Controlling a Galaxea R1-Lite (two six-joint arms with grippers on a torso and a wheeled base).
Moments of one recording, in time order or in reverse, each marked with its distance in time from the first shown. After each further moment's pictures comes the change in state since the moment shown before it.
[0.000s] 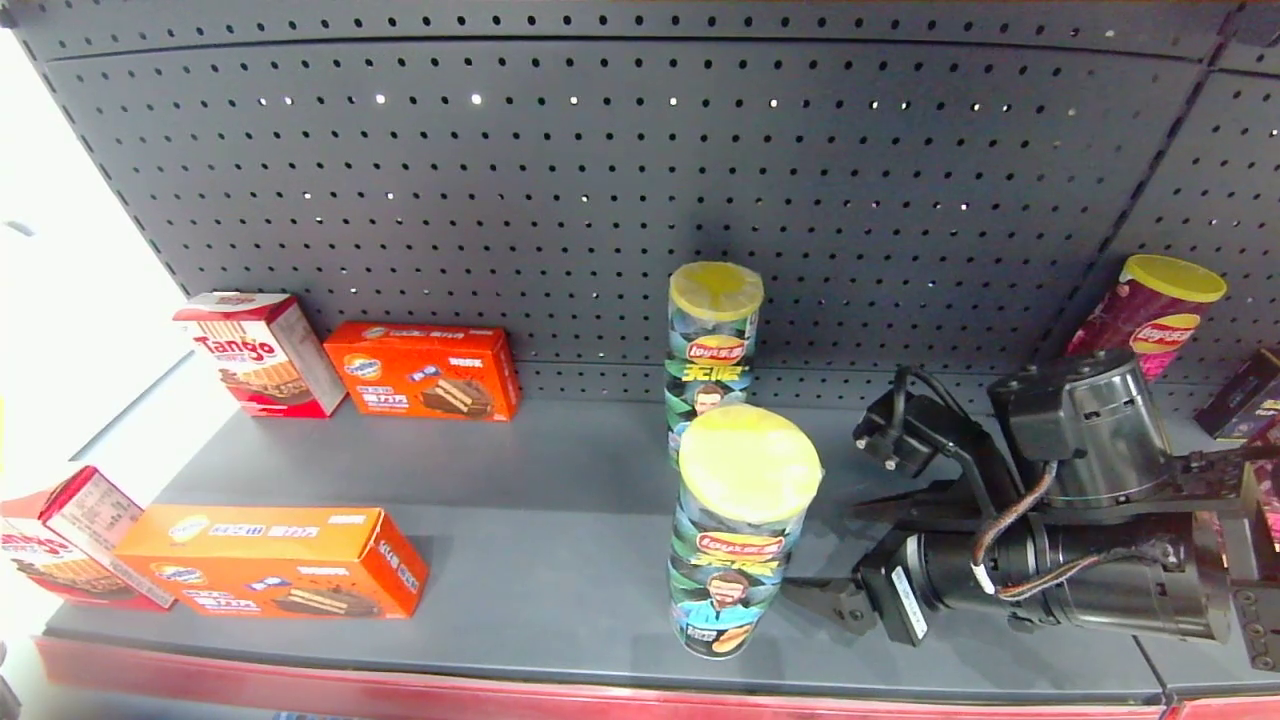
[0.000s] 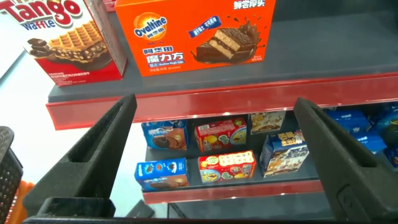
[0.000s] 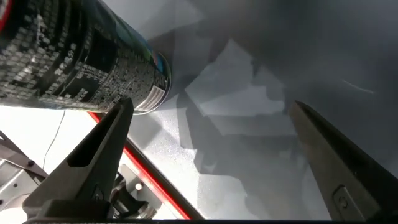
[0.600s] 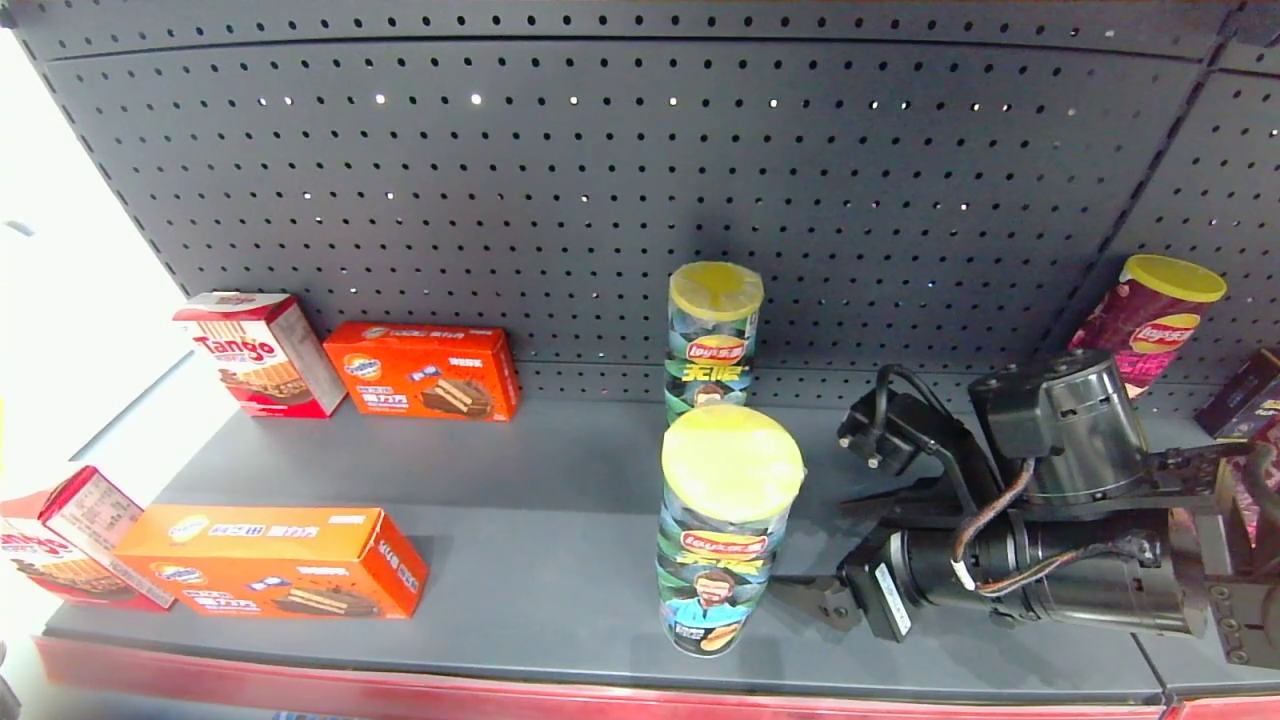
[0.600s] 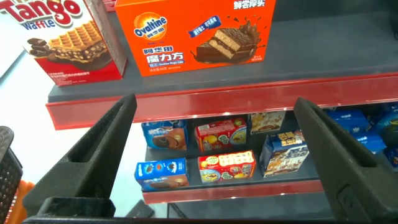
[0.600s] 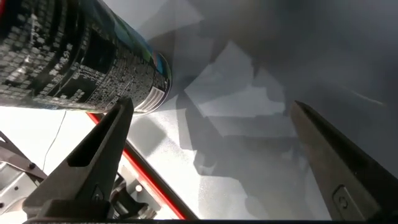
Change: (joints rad) left arm 0.000 0.000 0.000 0.000 0.000 -0.001; right arm 0.014 0.026 -0.021 -0.008 0.000 0.000
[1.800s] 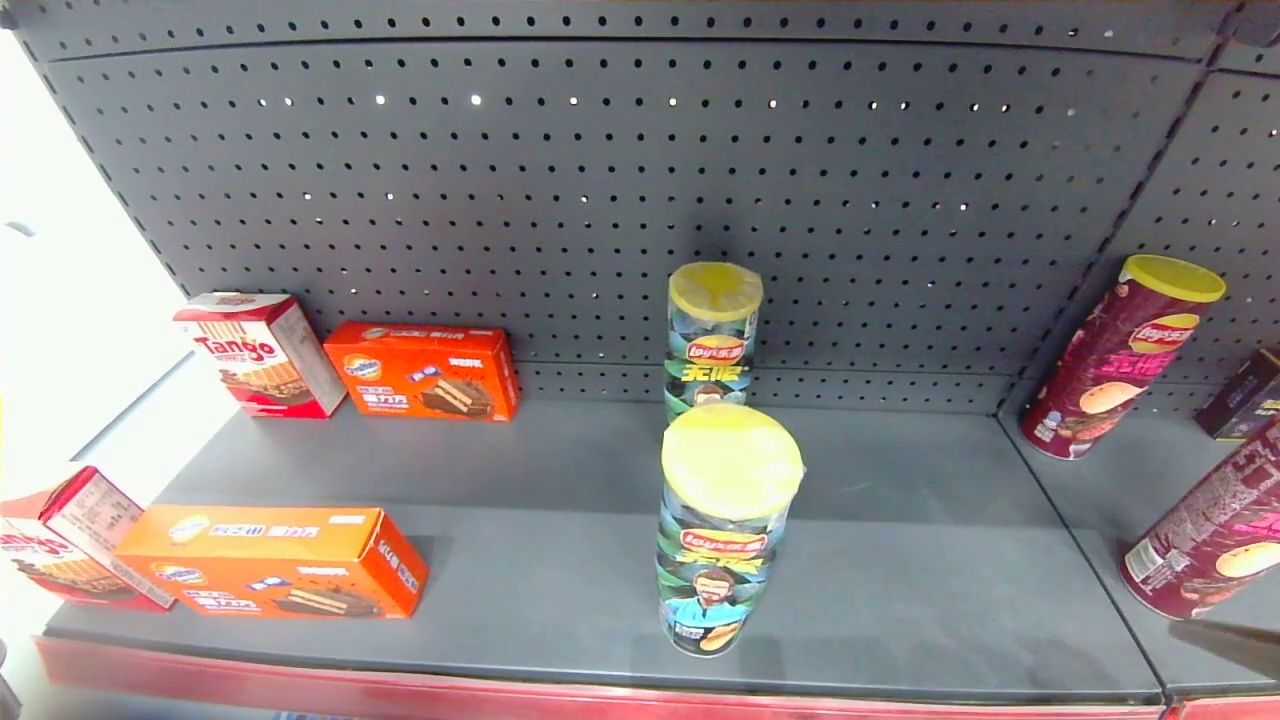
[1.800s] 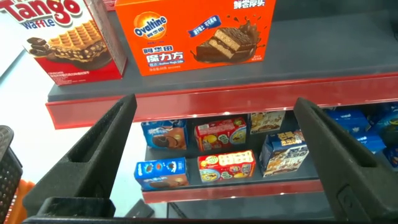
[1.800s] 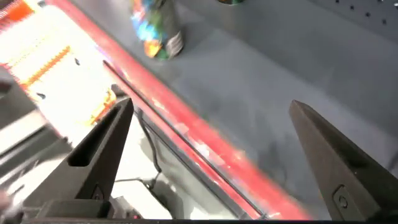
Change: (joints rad) left arm 0.000 0.000 -0.001 0.003 0.000 -0.002; right arm 0.011 -0.931 0.524 0.031 -0.002 -0.003
